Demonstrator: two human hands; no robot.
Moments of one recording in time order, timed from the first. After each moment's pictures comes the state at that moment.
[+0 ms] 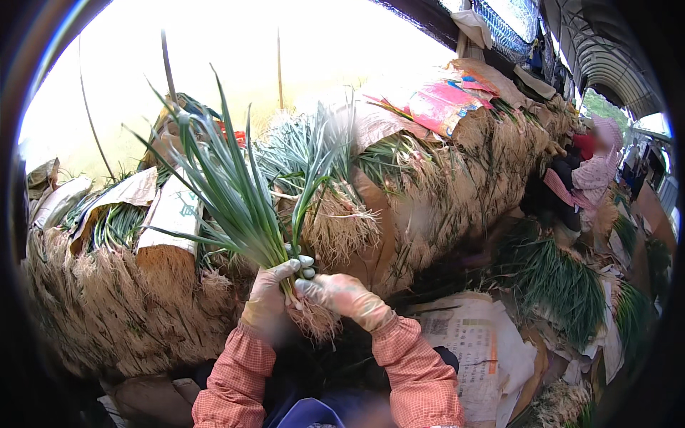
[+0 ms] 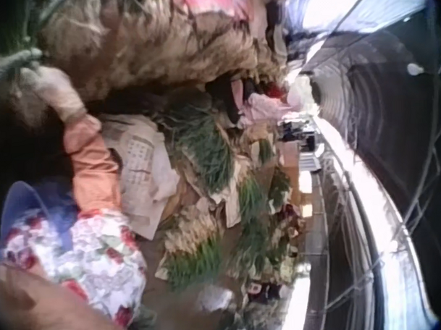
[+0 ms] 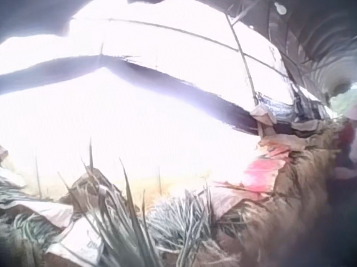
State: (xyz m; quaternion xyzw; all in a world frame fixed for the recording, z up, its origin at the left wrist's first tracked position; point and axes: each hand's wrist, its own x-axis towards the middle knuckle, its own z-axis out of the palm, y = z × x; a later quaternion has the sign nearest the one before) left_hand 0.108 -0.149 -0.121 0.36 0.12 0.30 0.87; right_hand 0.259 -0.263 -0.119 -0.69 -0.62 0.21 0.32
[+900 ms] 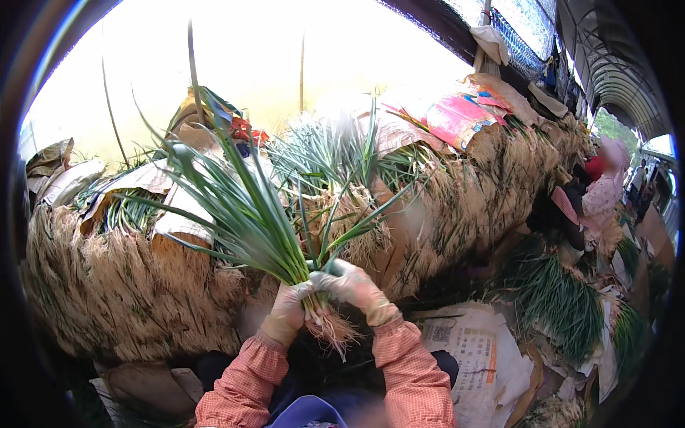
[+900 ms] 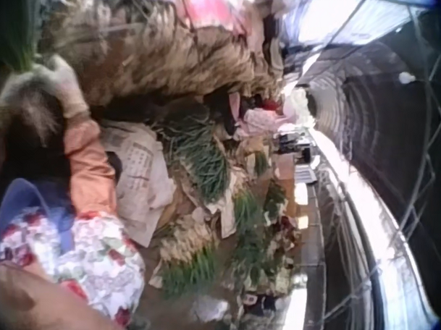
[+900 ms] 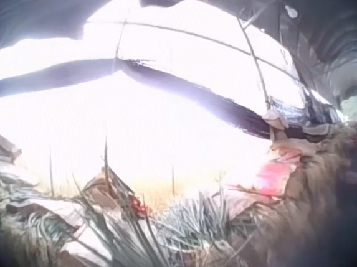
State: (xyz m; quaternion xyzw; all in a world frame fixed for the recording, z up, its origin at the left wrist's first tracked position) left_hand 0.104 -0.183 -0.142 0.34 0.12 0.37 0.86; right_hand 0.249 -0.255 -0.105 -0.62 -0.48 0.39 0.48
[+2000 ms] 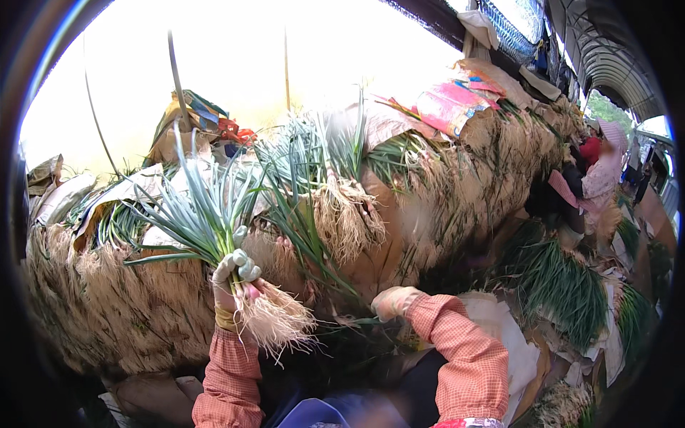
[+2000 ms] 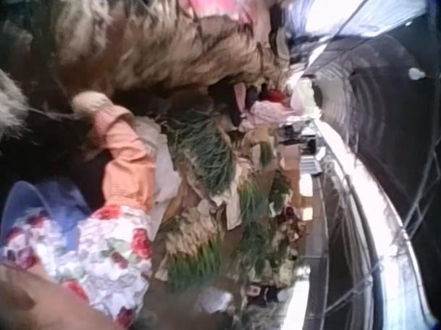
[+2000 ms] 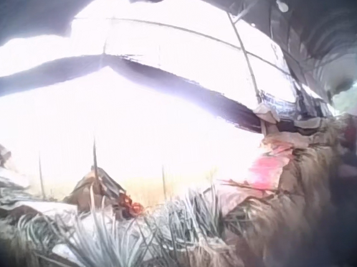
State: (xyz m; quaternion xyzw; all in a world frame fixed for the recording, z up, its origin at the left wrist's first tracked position) left_hand 0.041 -0.119 -0.119 0.26 -0.10 0.39 0.88; right_hand 0.323 -0.277 -0.151 -0.65 -0.62 0.30 -0.31
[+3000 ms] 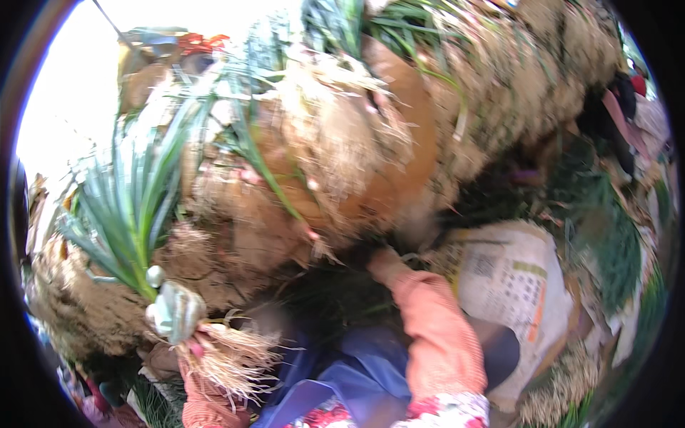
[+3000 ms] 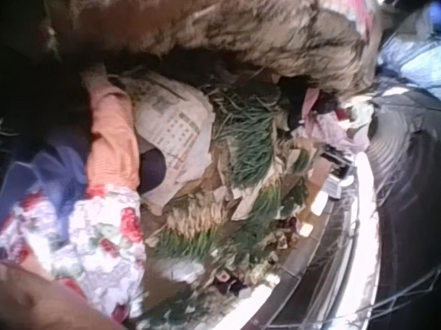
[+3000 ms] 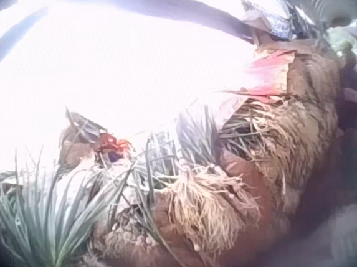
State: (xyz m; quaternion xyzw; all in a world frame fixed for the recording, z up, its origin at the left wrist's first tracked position) left_hand -0.043 -0.138 -0.145 0.38 -0.12 0.31 0.86; right_hand 0.302 -0.276 -0.419 -0.62 -0.76 0.11 -0.16
